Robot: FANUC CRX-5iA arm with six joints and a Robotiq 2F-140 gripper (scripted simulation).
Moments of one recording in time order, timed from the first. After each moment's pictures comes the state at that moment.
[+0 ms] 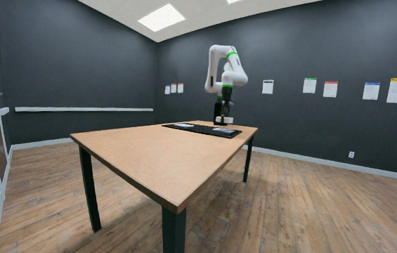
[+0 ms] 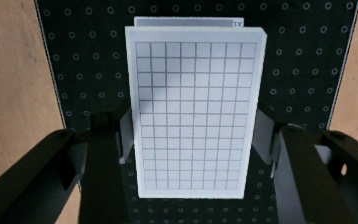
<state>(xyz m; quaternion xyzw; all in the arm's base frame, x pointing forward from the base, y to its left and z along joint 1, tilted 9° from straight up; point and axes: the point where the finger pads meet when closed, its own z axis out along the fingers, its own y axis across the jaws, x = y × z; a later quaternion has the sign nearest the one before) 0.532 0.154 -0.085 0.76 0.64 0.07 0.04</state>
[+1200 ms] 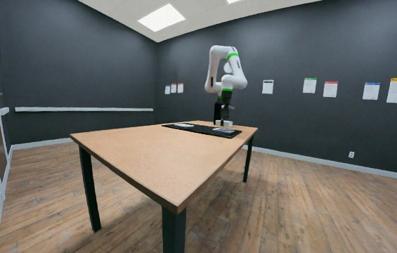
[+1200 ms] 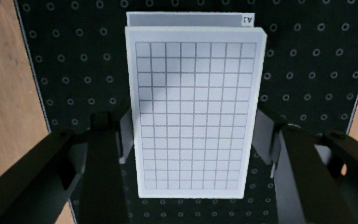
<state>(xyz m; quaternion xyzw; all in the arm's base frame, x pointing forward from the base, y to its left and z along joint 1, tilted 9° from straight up) 0.537 0.154 -0.116 0.76 0.64 0.07 0.04</state>
